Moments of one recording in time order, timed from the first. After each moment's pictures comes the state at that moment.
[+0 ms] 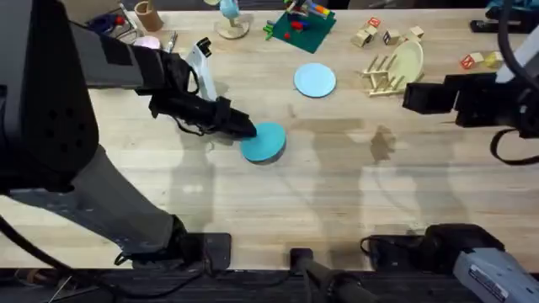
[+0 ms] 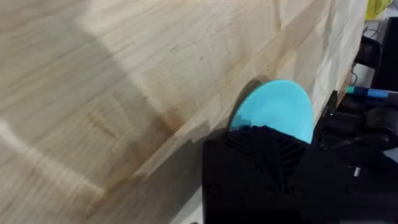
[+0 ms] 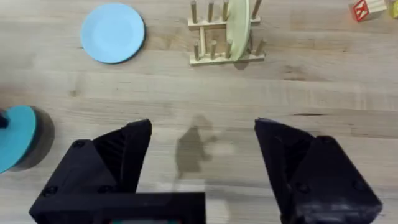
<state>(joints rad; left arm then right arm) 0.07 1.86 0.94 -0.77 0.92 0.36 0.00 0.82 0.89 -0.85 -0.03 0.00</state>
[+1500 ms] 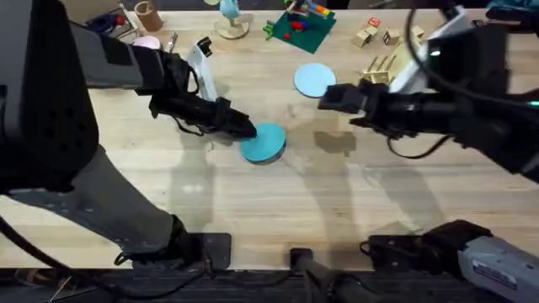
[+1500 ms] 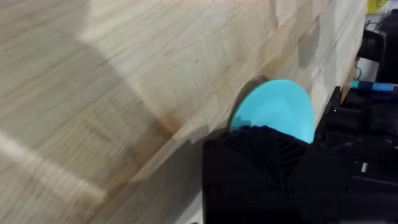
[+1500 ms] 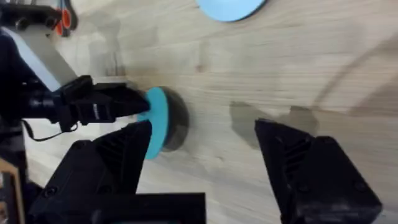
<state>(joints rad) 0.07 1.86 0.94 -0.77 0.92 0.39 0.32 1.09 0.69 -0.45 -0.32 0.64</state>
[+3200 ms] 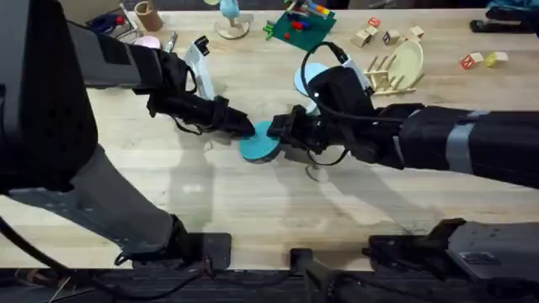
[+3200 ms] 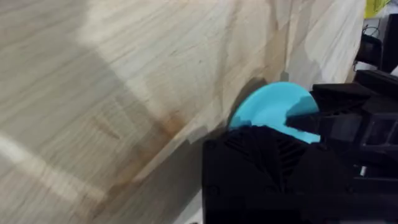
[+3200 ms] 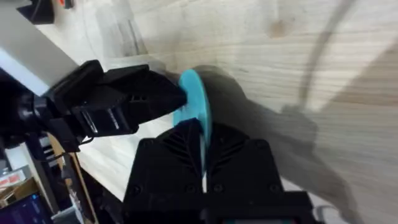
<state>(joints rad) 0.08 1.86 0.95 -0.78 0.92 0.39 0.71 1.54 0.69 0.05 -0.26 1.11</state>
